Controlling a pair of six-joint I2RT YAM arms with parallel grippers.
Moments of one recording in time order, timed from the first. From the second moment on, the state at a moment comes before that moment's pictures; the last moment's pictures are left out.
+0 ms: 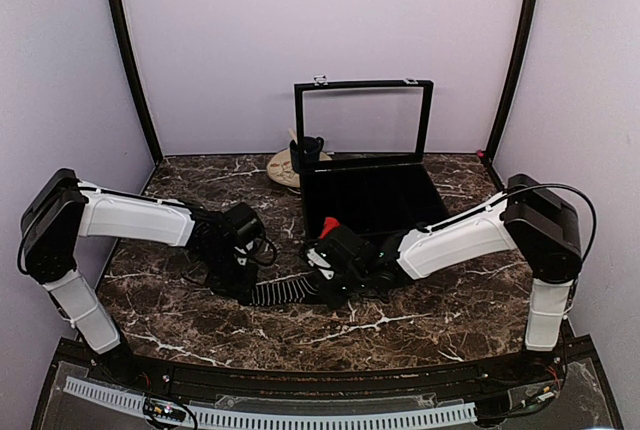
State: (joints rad) left arm -0.77 1.67 0.95 -0.70 0.06 -0.64; right arm 1.11 1.94 1.12 -0.14 0.14 0.22
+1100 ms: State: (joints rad) left arm -0.68 1.83 1.15 -0.66 0.04 -0.45; right arm 1.19 1.92 1.11 -0.17 -0.08 0.20
